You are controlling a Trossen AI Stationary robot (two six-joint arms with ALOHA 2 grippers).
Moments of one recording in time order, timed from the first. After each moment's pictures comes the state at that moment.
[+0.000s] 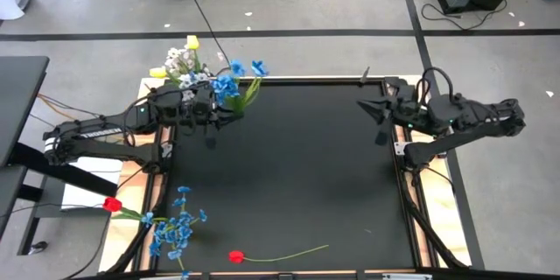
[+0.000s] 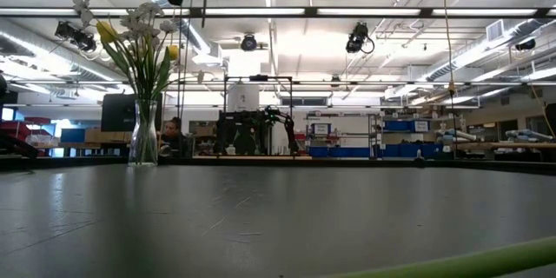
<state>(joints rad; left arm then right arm) 0.23 0.85 0.83 -0.06 0.13 -0.19 0.21 0.74 1.03 -0.44 0.64 0.31</state>
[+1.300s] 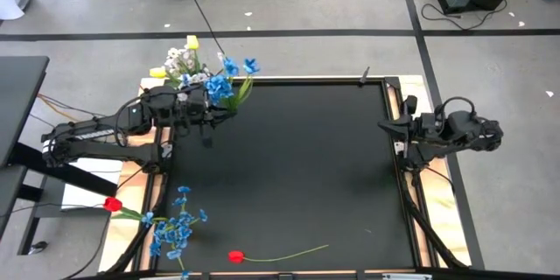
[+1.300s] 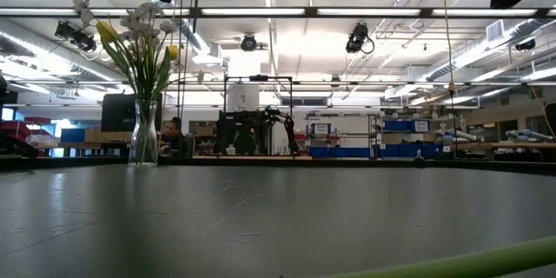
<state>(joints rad) 0.22 0.79 0.83 -0.13 0.04 -0.12 0.22 0.01 0.45 -0.29 0.37 -0.10</state>
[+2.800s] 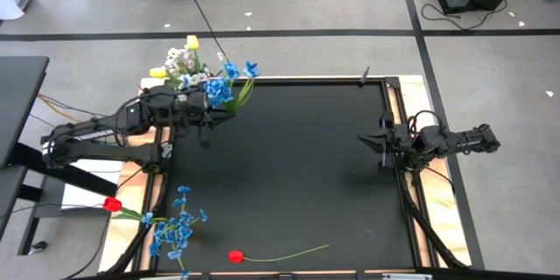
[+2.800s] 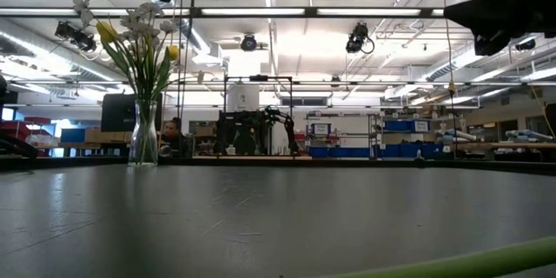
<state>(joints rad) 0.24 0.78 0.83 -0.17 0.08 -0.06 0.19 0.00 0.14 -0.04 0.37 0.06</state>
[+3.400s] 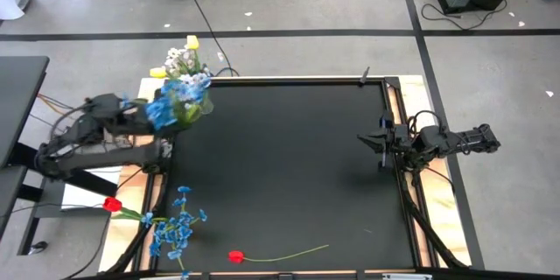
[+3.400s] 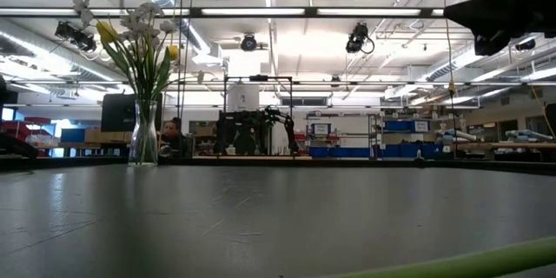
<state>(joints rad) 0.24 0.36 0.83 -0.51 0.19 0.10 0.19 0.00 0.14 -0.04 0.37 0.06</state>
